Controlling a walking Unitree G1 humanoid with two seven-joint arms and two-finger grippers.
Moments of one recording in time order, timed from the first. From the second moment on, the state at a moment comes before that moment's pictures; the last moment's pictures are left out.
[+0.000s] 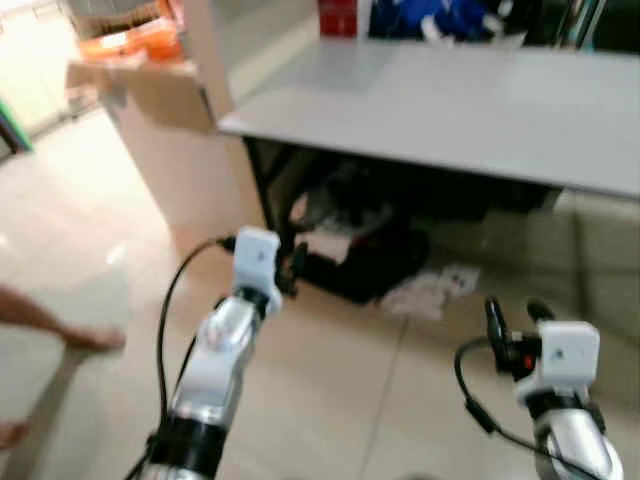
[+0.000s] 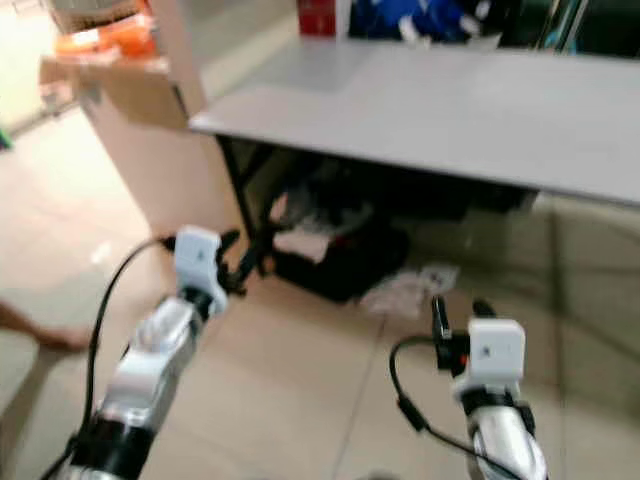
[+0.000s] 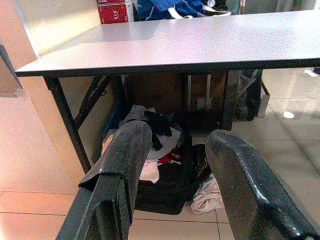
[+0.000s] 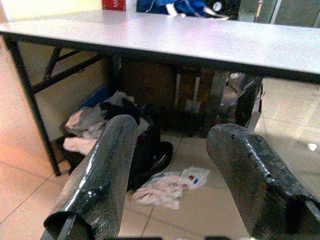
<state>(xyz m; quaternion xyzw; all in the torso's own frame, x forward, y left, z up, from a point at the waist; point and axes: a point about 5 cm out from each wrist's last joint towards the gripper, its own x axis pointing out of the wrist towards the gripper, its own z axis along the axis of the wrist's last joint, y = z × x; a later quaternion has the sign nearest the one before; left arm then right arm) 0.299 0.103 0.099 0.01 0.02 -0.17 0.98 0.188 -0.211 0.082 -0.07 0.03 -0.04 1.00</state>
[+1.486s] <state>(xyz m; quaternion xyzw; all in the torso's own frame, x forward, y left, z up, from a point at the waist) 0.301 0.084 0.096 -0.01 0.00 -0.19 0.98 0.184 -0.214 0.072 -0.10 0.04 0.01 0.99</state>
